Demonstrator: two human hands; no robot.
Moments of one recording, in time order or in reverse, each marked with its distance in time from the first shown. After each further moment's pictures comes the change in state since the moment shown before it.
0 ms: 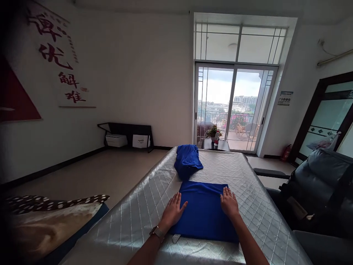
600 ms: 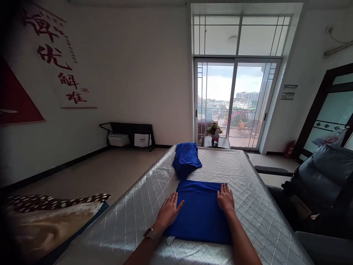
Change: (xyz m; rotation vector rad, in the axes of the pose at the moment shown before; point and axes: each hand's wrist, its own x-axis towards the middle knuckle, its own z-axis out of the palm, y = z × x) left_hand 0.008 0.006 -0.002 0.061 0.003 -0.027; right_hand 0.046 0.006 0.037 0.032 0.027 0.052
